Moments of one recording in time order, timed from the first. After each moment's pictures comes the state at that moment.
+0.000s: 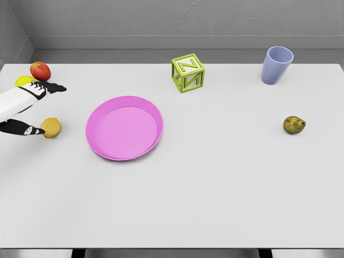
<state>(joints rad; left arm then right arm) -0.18 0.82 -0.05 -1.48 -0.25 -0.61 -0.45 0.00 0.00 -0.21 0.02 0.08 -0.06 -0.08</state>
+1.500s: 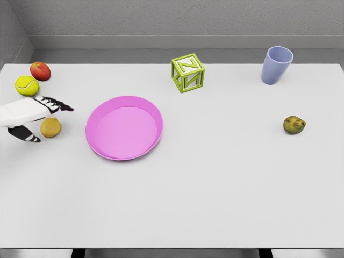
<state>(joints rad) -0.44 0.90 -0.42 -1.27 -0.44 -0.61 -0.45 0.00 0.00 -0.22 0.02 0.08 -0.06 -0.08</state>
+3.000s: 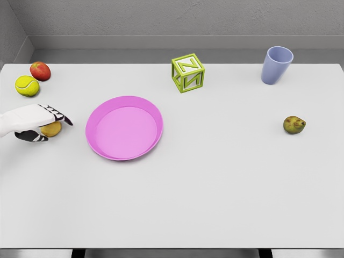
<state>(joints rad) -0.46 0.86 -0.45 -1.24 -0.54 -0.61 -0.45 0.00 0.00 -0.22 0.02 0.08 -0.06 -0.08</state>
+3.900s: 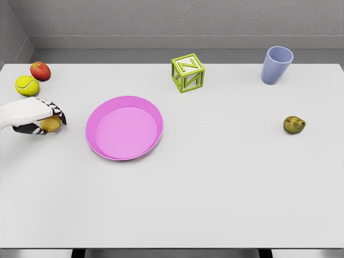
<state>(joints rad) -0.49 0.87 -0.45 -1.25 -0.54 -0.61 -0.45 0.00 0.00 -0.22 0.02 0.08 -0.06 -0.08</state>
